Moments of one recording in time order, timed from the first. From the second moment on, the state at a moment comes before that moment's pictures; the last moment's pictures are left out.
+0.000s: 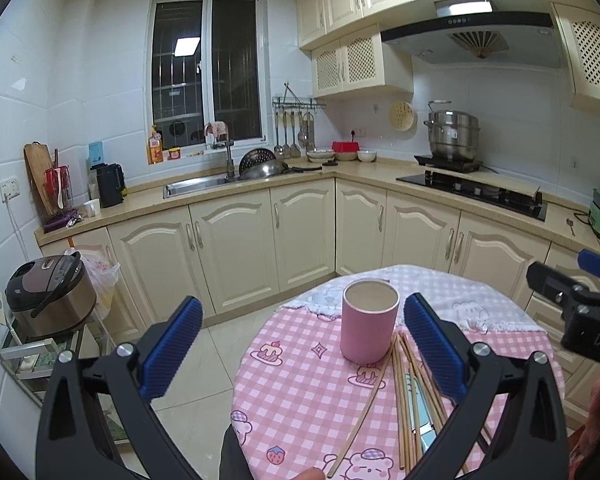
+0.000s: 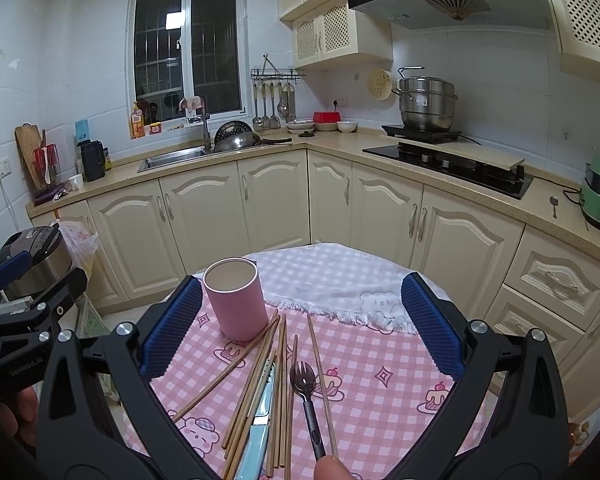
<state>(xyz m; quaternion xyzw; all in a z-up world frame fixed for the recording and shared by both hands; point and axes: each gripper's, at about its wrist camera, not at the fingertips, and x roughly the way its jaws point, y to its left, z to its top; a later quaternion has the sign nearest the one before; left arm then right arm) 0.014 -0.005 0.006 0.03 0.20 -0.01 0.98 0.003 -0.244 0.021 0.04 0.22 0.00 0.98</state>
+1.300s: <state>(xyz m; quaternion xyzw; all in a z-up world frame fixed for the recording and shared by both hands) 0.164 -0.064 -0.187 0.16 0.44 -0.13 0.87 0.086 -0.292 -0.118 0.01 0.43 -0.01 0.90</state>
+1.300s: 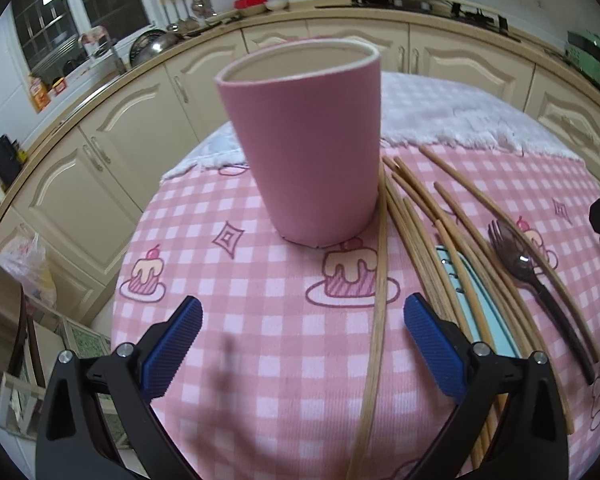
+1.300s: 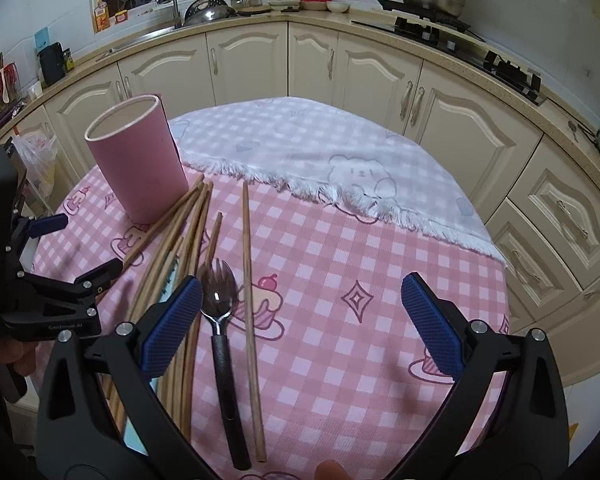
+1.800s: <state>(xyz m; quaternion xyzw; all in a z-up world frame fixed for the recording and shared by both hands) 0.181 -0.080 -0.194 0.16 0.48 -0.22 0.83 0.118 -0.292 -0.157 -0.02 0.50 0.03 0.87</state>
